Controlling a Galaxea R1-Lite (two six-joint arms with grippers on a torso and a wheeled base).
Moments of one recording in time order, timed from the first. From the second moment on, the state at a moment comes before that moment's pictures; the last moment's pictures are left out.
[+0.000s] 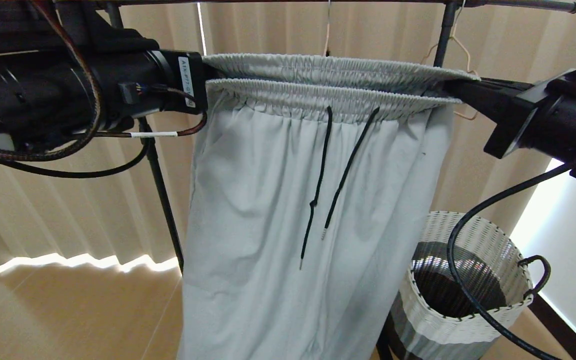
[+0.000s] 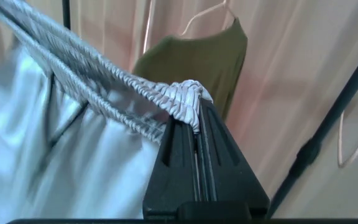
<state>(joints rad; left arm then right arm) -0.56 1.54 -1.32 -0.23 0.20 0.08 0.51 1.37 -0.93 -0.57 -0.02 -0.12</state>
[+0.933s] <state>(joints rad) -0.59 1.50 -1.17 -0.25 0.20 0.08 0.47 1.38 -0.86 -0.60 -0.03 -0.09</state>
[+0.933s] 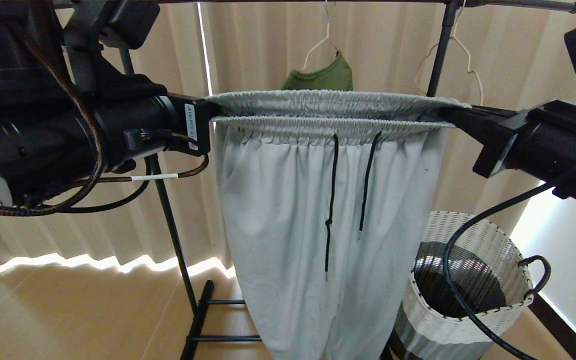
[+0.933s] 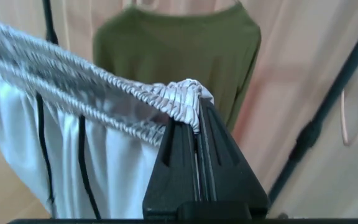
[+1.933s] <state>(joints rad) -0.58 1.72 -1.38 -0.28 0.32 0.07 0.56 1.11 -0.85 -0.23 -0.01 0.01</state>
